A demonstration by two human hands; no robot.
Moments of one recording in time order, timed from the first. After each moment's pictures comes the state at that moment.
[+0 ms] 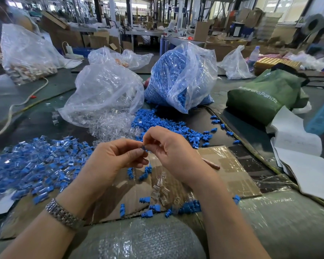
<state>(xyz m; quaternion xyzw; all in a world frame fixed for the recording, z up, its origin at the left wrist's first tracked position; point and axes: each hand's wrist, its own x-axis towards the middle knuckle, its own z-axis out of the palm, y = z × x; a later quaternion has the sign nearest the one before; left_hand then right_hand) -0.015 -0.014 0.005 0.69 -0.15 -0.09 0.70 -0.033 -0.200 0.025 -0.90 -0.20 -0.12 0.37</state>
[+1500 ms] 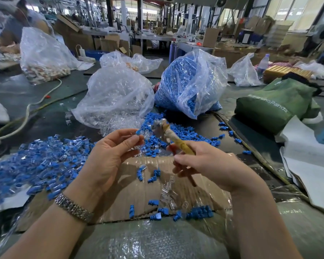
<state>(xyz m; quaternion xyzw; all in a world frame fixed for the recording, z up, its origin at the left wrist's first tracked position) -0.002 0.000 0.008 0.55 -0.07 -0.05 0.83 -0.049 -0.236 0.046 -0.84 -0.05 0.13 0.52</state>
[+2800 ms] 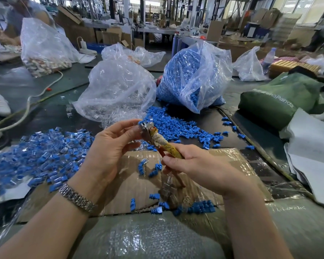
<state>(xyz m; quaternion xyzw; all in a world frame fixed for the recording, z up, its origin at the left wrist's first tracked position) 0.001 -0.004 0.007 0.58 -0.09 -0.01 0.81 -0.056 -0.218 0.034 -0.84 -0.16 0.16 0.50</state>
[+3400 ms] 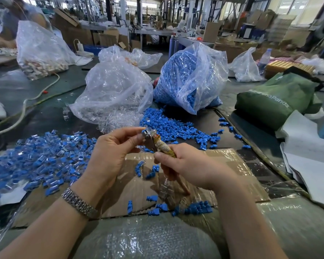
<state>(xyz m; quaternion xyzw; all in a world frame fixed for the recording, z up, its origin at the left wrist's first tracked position) -0.002 -0.010 -0.001 0.65 -0.12 0.01 0.75 -0.048 -0.206 0.040 -0.89 -0.10 0.13 0.42</state>
